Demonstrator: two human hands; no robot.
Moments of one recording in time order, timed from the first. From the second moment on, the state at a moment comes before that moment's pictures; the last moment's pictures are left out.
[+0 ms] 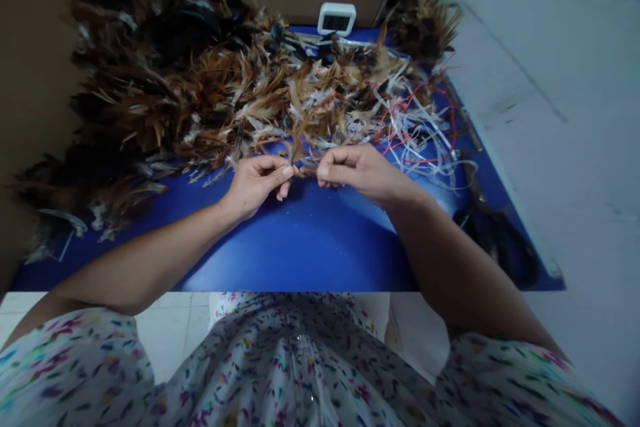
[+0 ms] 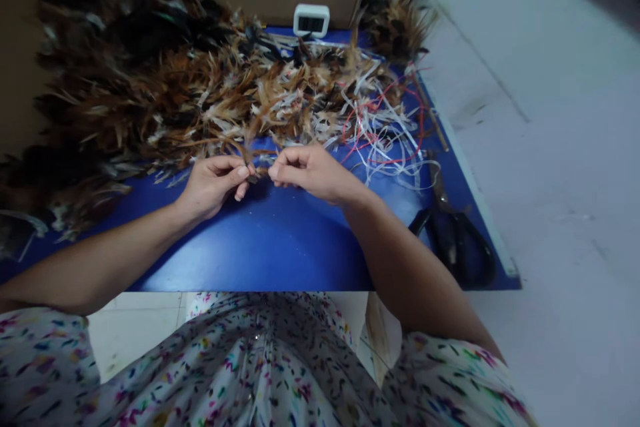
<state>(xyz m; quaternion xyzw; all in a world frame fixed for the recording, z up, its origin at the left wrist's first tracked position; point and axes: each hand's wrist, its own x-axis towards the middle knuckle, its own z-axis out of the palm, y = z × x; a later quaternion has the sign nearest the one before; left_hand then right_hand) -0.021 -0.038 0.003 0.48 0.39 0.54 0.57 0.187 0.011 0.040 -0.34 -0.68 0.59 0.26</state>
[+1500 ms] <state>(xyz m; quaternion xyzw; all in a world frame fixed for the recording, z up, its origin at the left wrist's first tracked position) -0.024 -0.034 0.006 0.45 0.38 0.42 0.69 0.173 -0.005 0.021 -0.32 -0.74 0.37 0.45</state>
